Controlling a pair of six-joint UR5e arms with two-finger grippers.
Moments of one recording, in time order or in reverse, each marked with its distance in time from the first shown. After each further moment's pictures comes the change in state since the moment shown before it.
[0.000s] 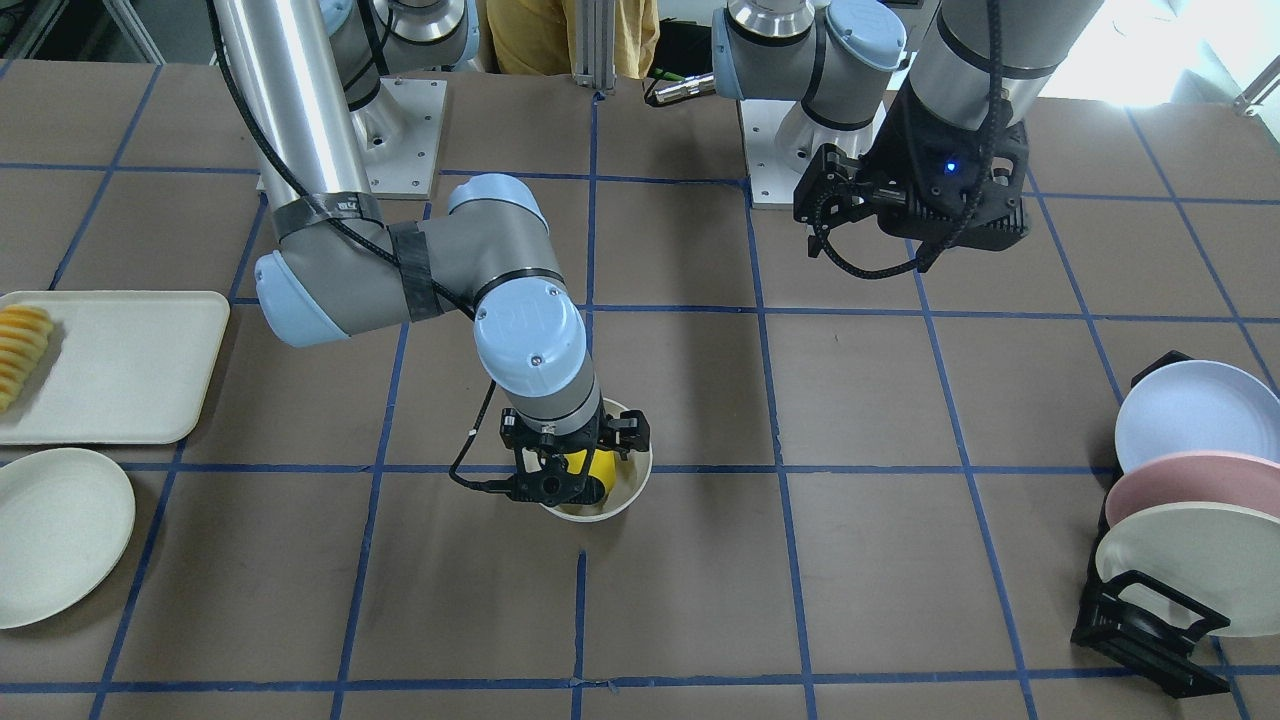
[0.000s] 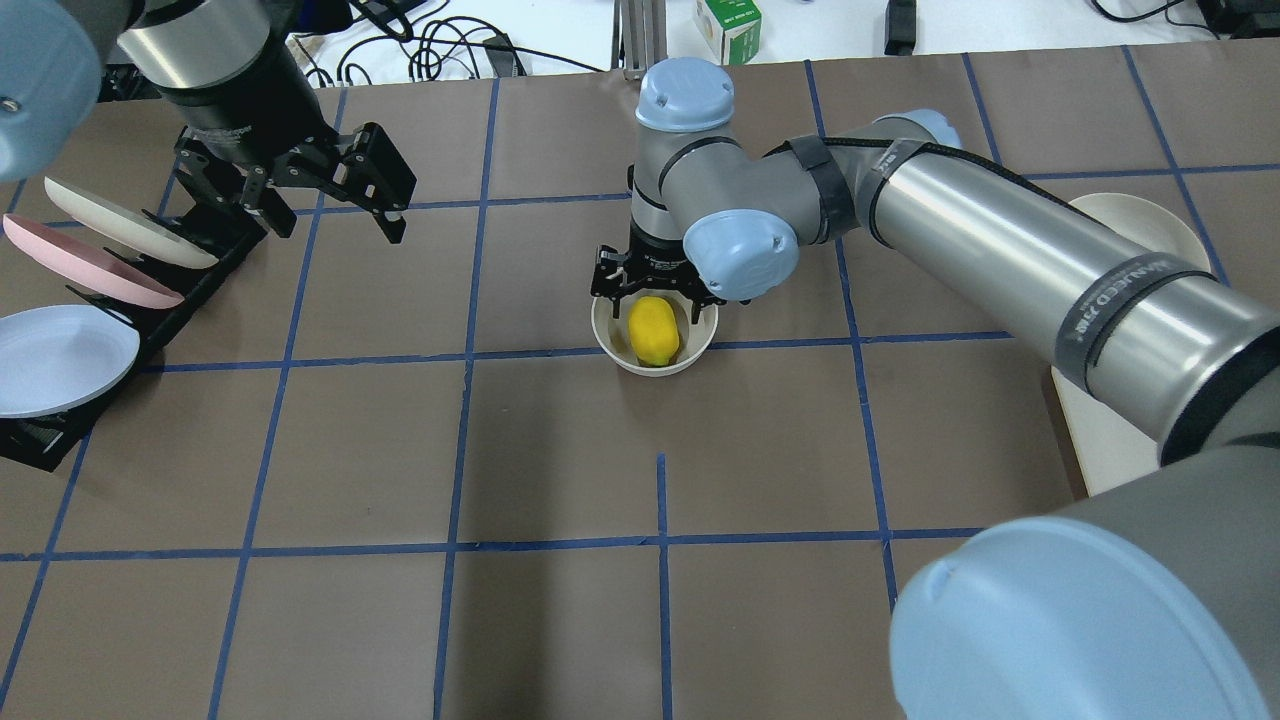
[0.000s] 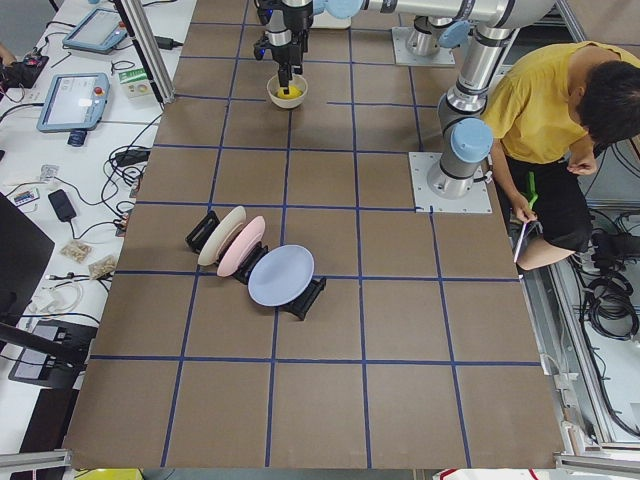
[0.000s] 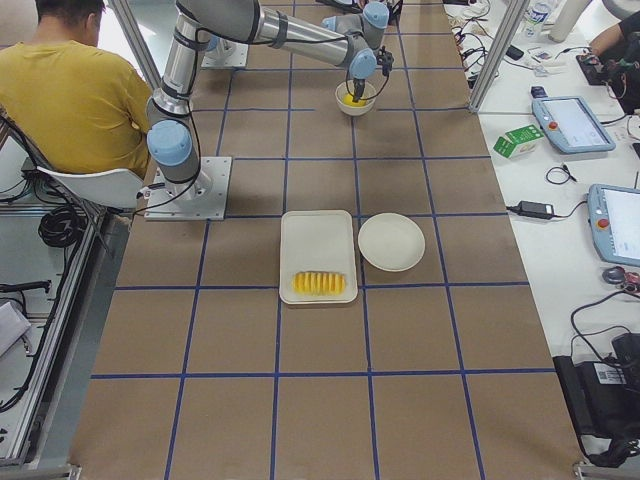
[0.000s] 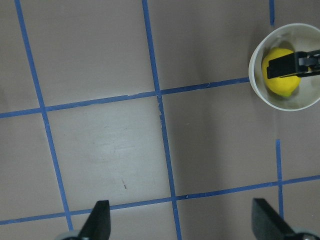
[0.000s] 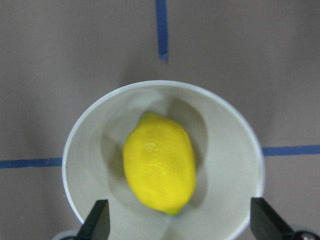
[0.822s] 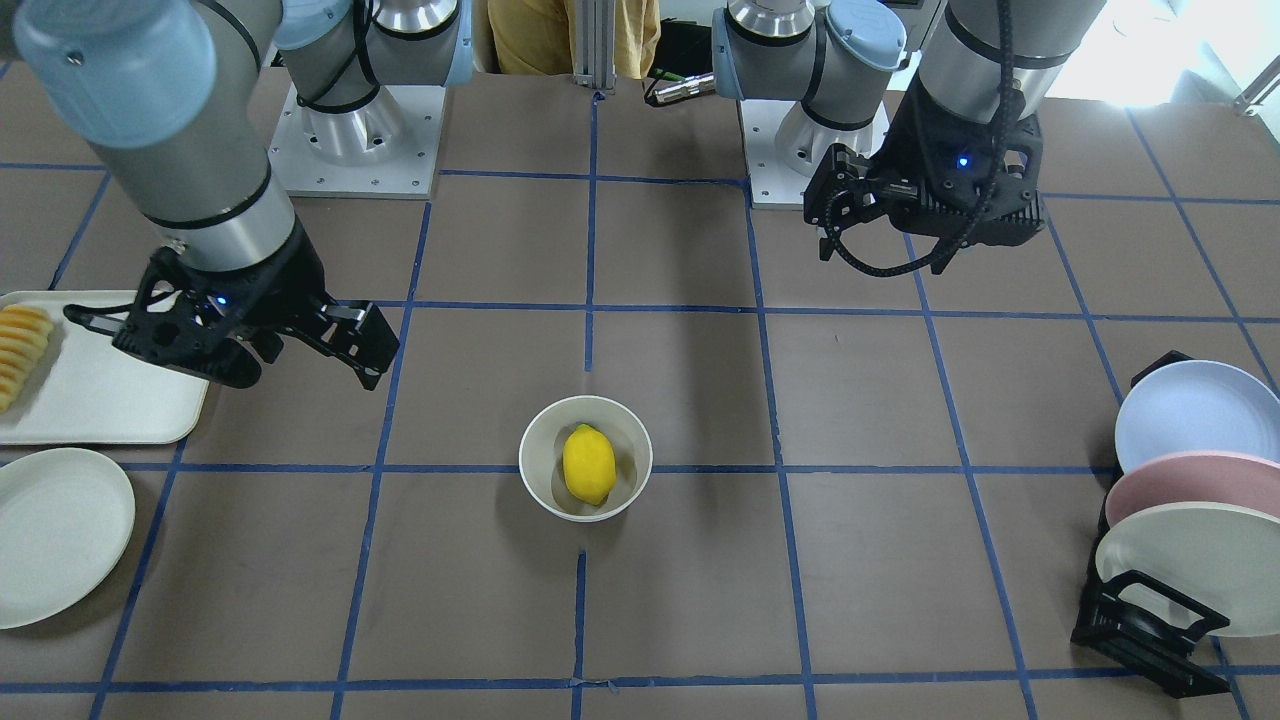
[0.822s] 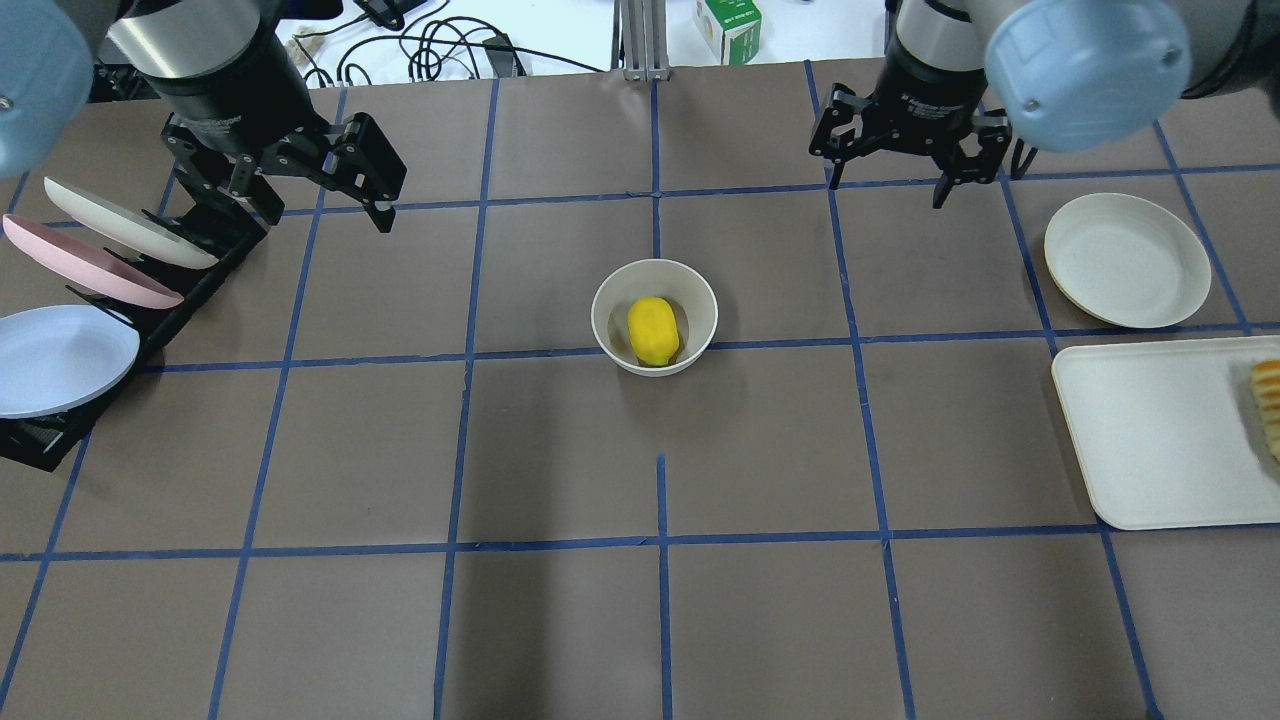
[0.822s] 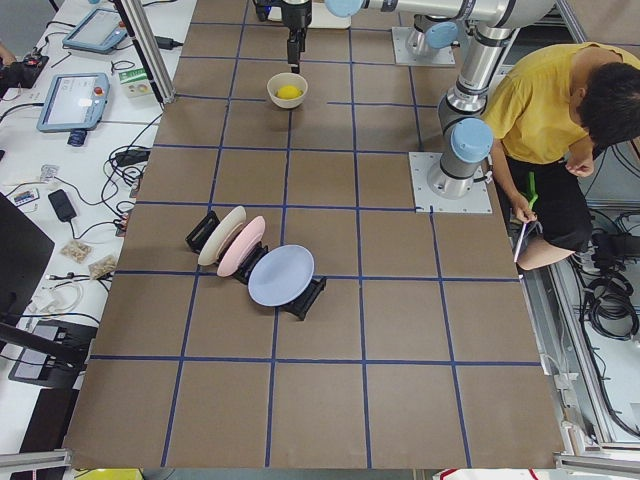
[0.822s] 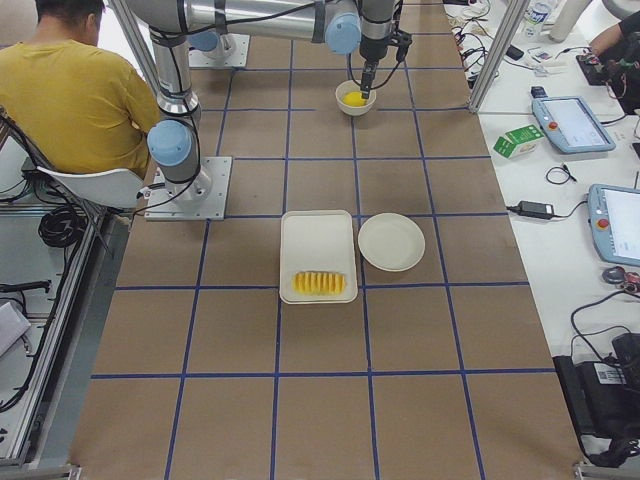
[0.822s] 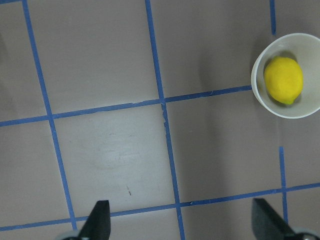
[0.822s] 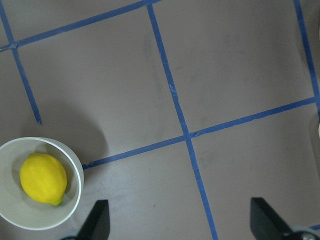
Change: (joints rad) left arm 0.001 0.001 0.004 0.016 0.028 0.004; right arm -0.281 -0.309 0.005 0.229 -0.104 -0.104
